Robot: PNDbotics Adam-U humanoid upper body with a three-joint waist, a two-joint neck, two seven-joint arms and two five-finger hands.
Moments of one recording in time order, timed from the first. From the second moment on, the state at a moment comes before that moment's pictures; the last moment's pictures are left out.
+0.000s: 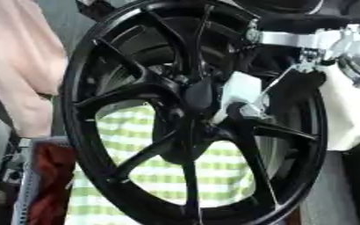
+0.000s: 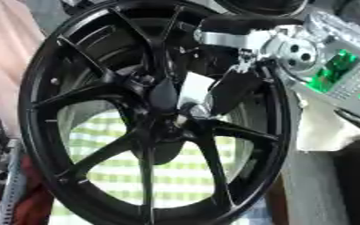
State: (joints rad) left arm -0.17 0.37 0.24 -1.98 0.17 -0.03 0.18; right arm -1.00 -0.91 0.72 -1.99 0.11 0.58 0.53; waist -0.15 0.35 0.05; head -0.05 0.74
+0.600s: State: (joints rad) left arm -0.17 0.37 0.24 -1.98 0.17 -0.03 0.17; right arm -0.98 -0.91 0.71 -1.99 0.14 0.56 0.53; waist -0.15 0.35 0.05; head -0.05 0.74
